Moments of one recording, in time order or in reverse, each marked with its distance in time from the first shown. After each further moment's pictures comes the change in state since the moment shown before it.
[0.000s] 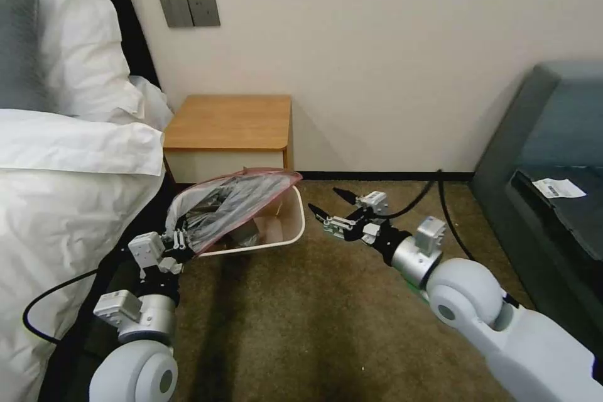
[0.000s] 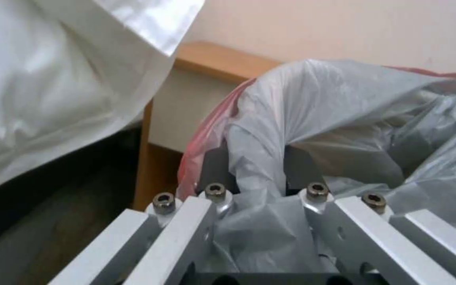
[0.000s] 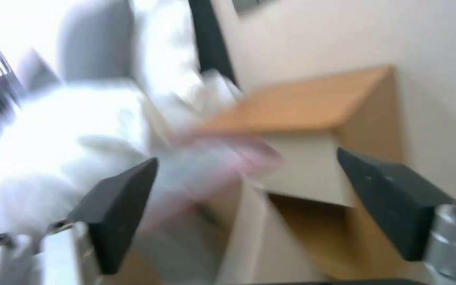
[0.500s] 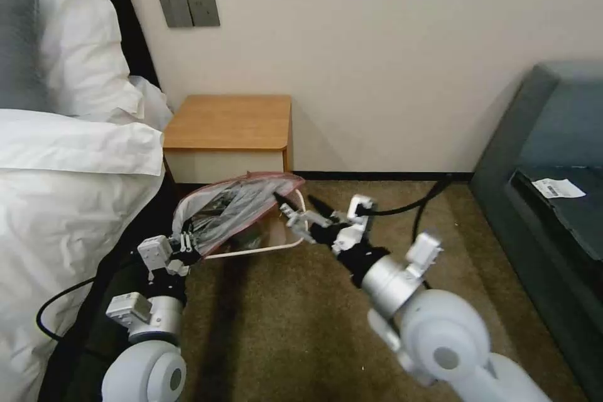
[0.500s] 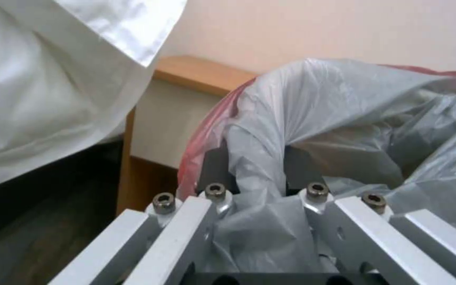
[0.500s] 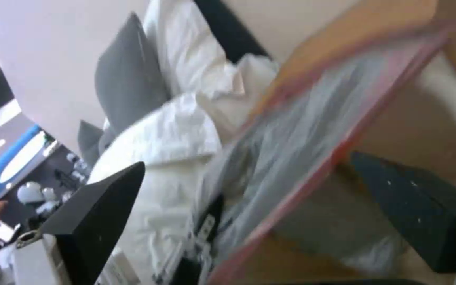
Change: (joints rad) left arm -0.006 -0.014 0.019 0.023 0.022 -0.077 0.053; right arm 0.021 0.201 -0.217 0.045 0.139 -0.026 0.269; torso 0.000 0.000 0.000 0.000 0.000
